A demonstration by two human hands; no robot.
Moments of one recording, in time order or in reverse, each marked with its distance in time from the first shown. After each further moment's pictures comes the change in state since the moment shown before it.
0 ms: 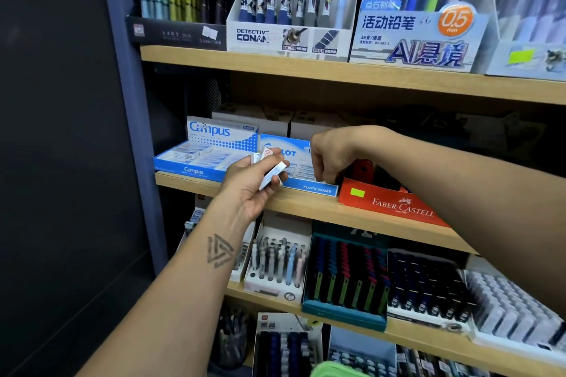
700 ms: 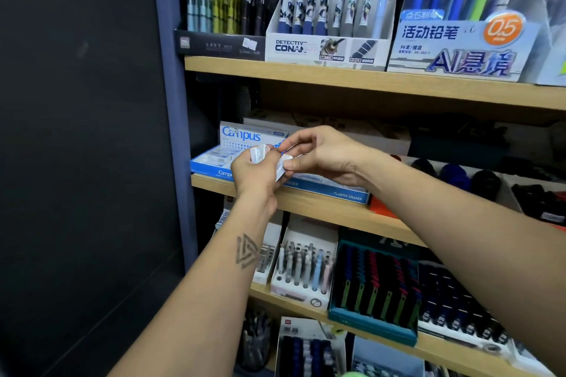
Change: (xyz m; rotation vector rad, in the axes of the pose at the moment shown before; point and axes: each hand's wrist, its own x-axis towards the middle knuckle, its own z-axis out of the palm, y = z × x) left_hand 0.000 0.021 -0.011 0.003 0.272 0.267; right_hand 0.013 -0.056 0.025 1.433 0.157 -0.426
